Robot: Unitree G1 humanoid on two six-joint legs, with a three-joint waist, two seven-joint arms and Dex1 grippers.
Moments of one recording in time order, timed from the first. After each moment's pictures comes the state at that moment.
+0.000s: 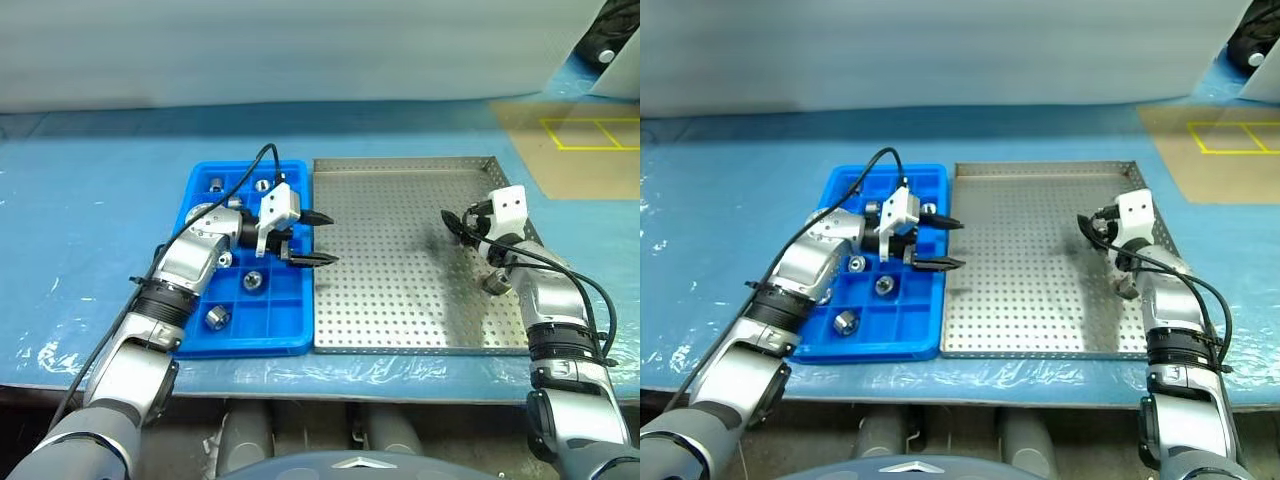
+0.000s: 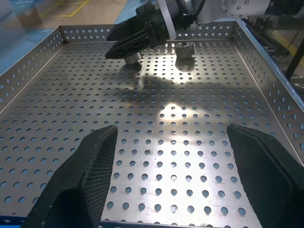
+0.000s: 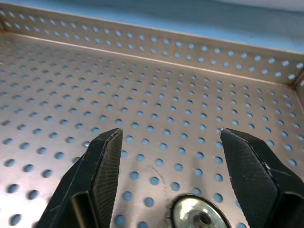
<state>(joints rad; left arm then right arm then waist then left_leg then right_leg) -0.68 0.40 -0.23 0.29 -0.26 0.13 -1.24 -0.47 -0.51 -0.22 0.47 0.15 0.20 0.49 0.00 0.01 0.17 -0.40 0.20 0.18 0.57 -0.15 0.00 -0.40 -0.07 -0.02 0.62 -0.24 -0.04</state>
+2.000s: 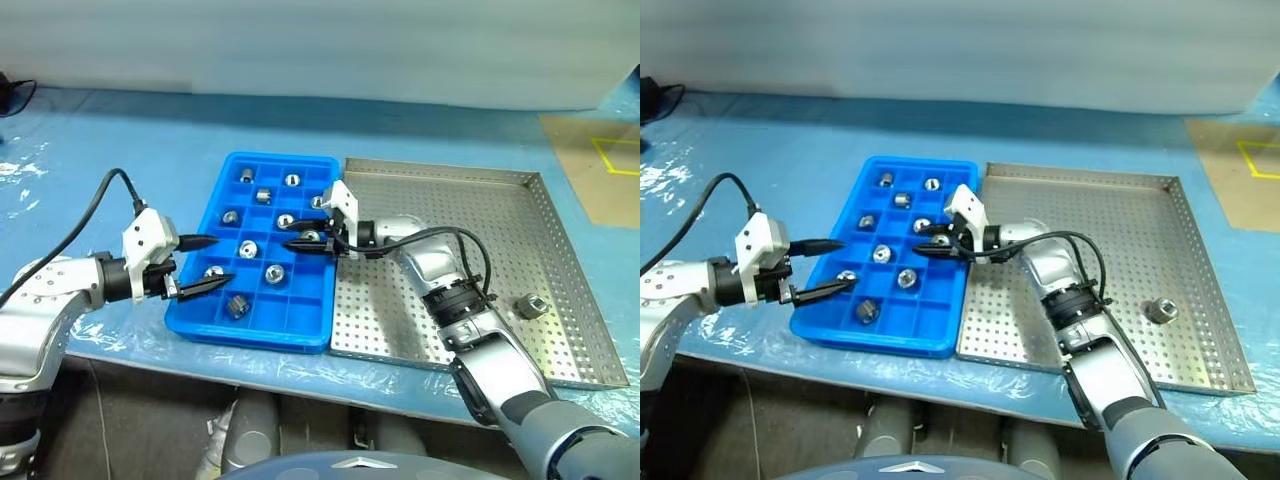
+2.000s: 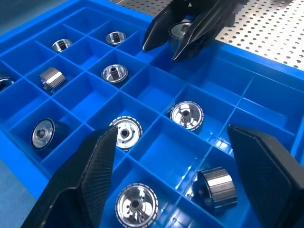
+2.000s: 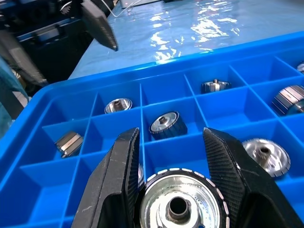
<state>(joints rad) -0.06 0.82 0.24 -0.37 -0.47 0.50 -1.05 -0.76 -0.21 0.27 0.44 0.23 0.28 1.07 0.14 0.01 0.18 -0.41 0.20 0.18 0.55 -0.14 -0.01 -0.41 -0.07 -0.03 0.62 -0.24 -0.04</state>
